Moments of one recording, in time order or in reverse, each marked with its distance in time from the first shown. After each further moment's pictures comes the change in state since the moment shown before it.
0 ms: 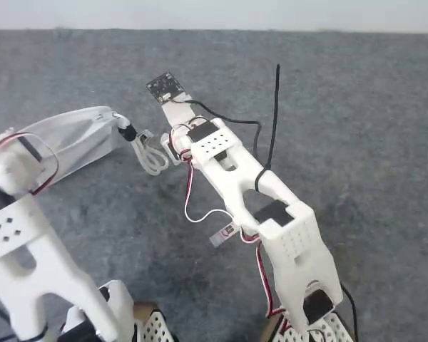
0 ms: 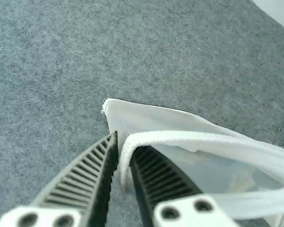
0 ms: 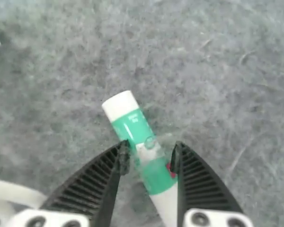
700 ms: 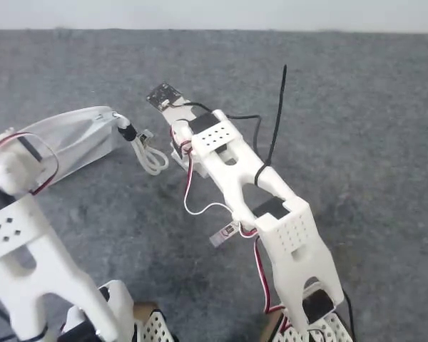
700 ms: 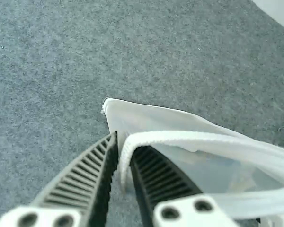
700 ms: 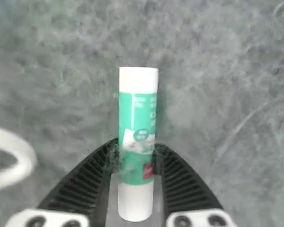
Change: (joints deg) left arm 0.0 0.0 0.0 0.0 0.0; right arm 1.6 4.5 -9.8 20.3 8.2
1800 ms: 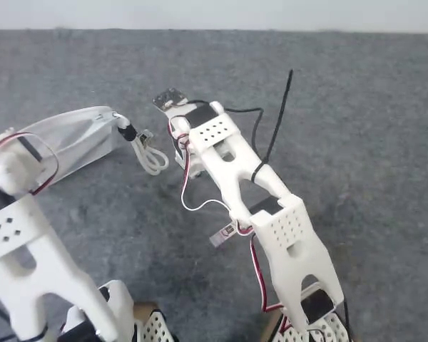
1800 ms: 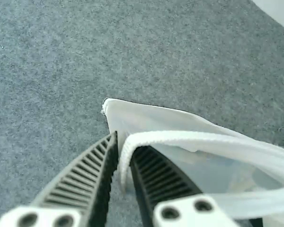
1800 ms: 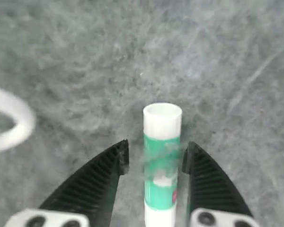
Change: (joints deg) left arm 0.0 0.0 0.0 0.0 0.0; right arm -0.4 5.0 -11.1 16.4 -4.3
